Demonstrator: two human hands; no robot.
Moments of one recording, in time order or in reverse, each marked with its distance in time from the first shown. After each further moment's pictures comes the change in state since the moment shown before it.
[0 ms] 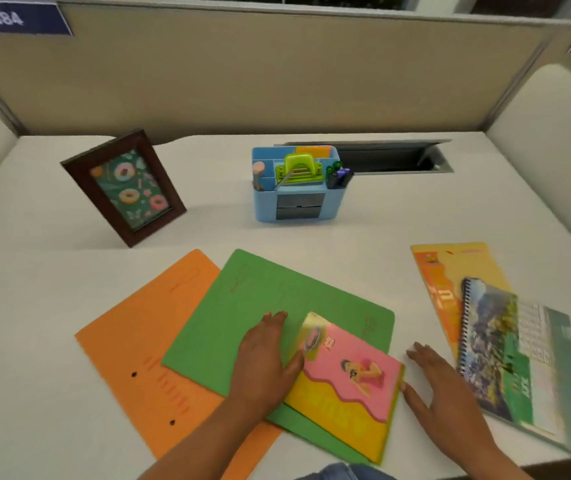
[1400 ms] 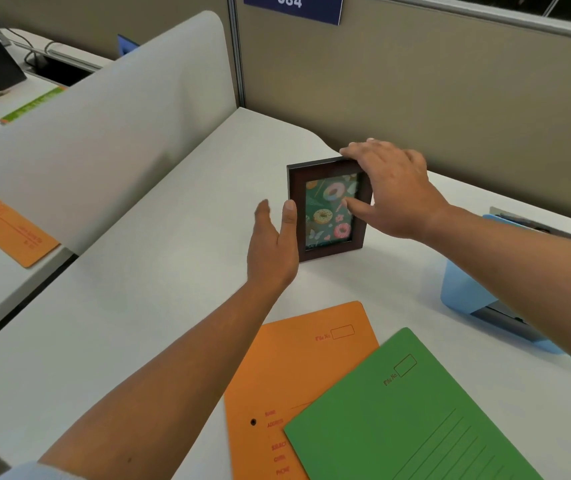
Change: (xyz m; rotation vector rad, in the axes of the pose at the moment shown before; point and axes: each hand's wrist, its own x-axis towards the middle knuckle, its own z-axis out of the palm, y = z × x) left_hand 0.143 -0.164 -0.213 -0.593 0.723 -0.565; right_hand 0.334 -0.479 -0.014 -0.178 0.090 -1.073
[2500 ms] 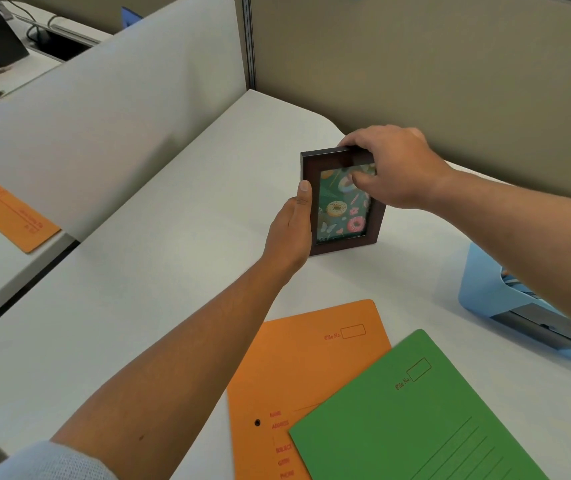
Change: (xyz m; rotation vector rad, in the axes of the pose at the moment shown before) left_hand 0.018 0.008 0.006 -0.195 -0.236 -0.071; right_hand 0.041 -0.006 0.001 0.073 -0.130 0.000
